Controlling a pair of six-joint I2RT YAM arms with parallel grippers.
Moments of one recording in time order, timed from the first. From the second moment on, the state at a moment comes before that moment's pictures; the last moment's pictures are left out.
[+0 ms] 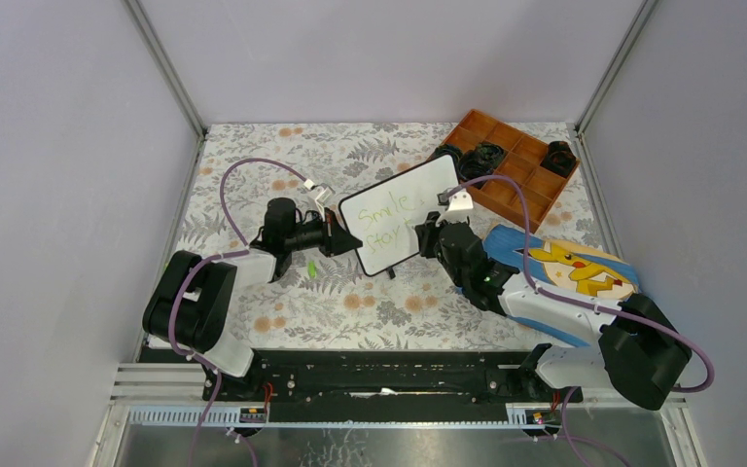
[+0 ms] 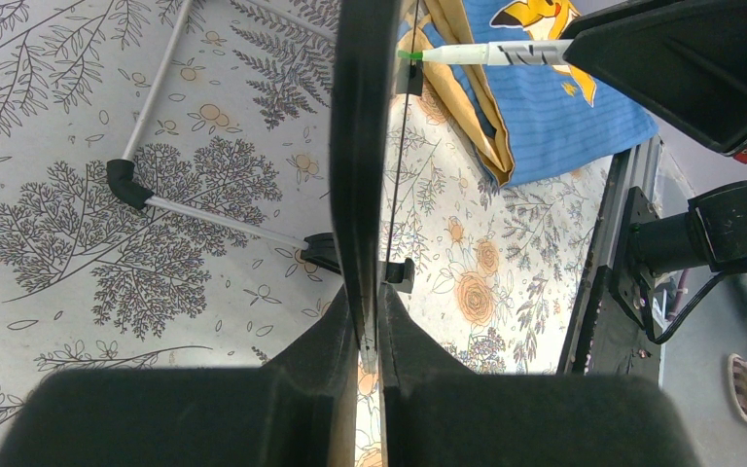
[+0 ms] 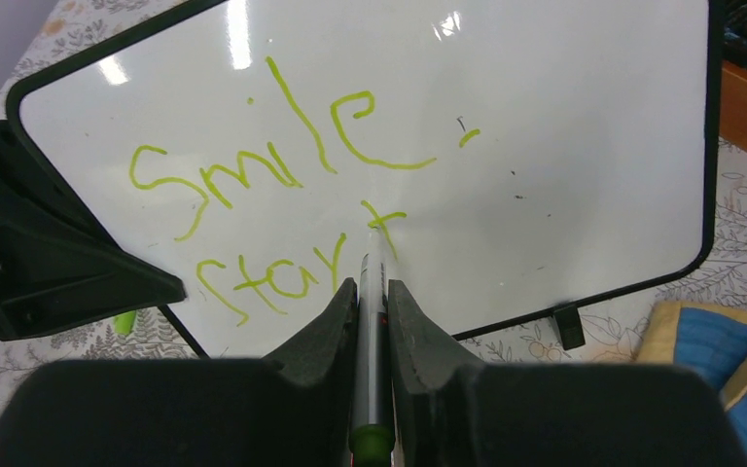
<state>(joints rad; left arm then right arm) -0.27 1.57 0.58 0.61 0.83 -0.36 0.80 1.26 0.62 0.31 0.41 0.41</state>
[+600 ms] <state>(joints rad) -0.27 1.57 0.58 0.61 0.82 -0.35 0.80 1.20 0.59 0.26 0.51 0.41</state>
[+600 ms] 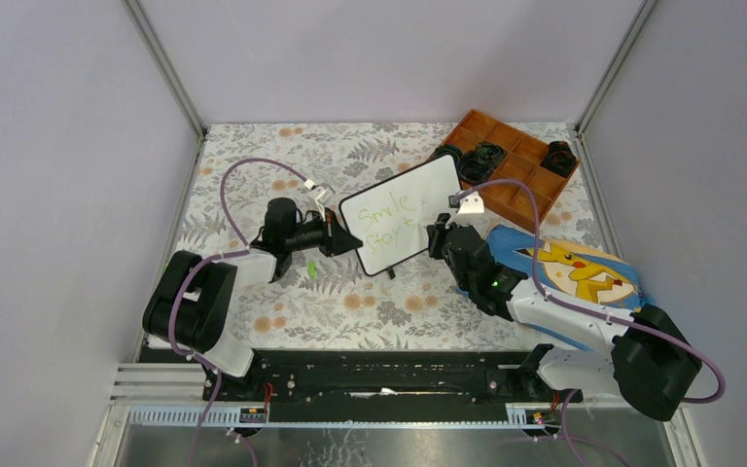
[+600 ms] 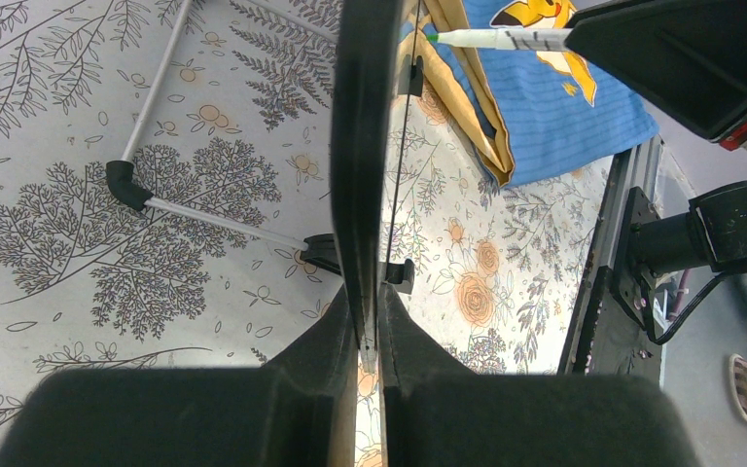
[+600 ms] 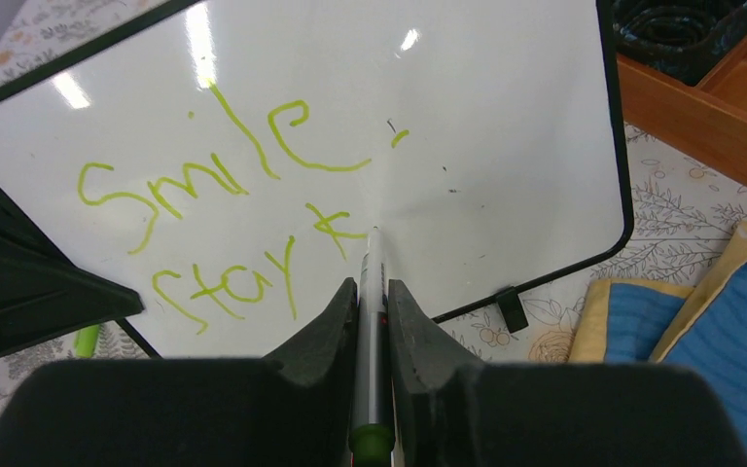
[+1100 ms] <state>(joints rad) -0.28 1.57 0.58 0.61 0.82 -0.35 0.80 1.20 0.60 0.29 0.50 0.41</state>
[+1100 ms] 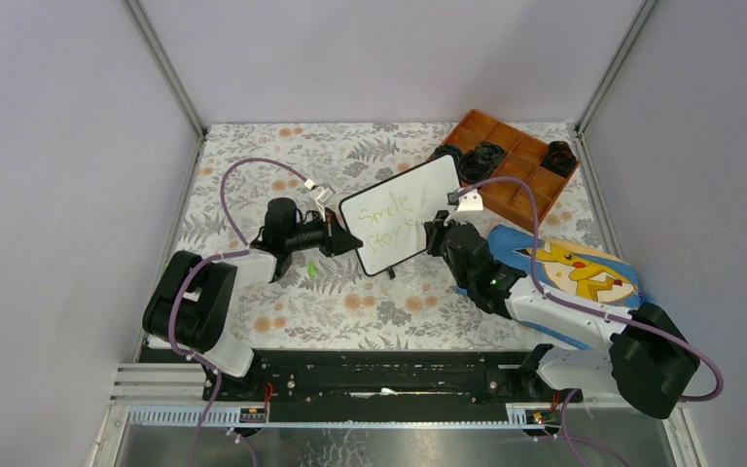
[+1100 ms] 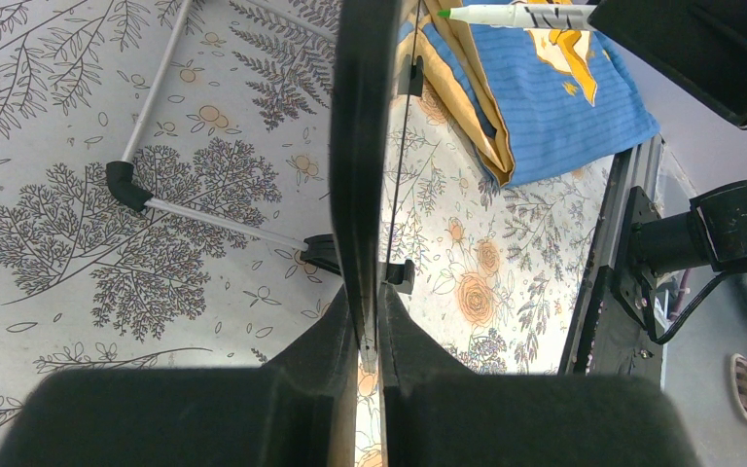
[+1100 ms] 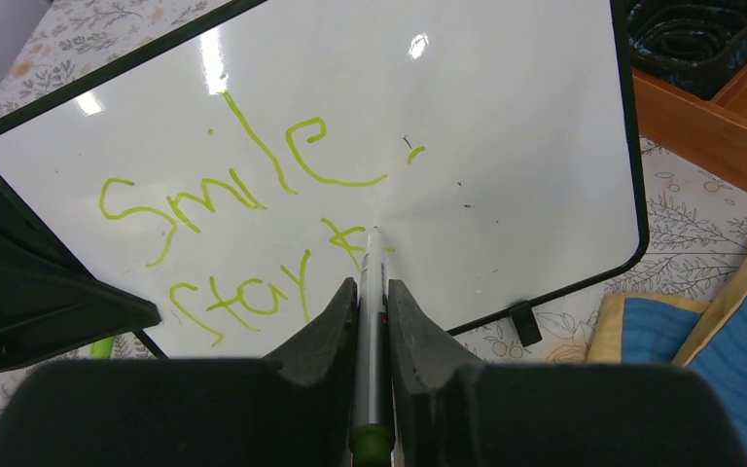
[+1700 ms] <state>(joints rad) -0.28 1.57 0.59 0.60 0.82 -0.35 0.78 1.25 0.61 0.30 0.50 0.41</state>
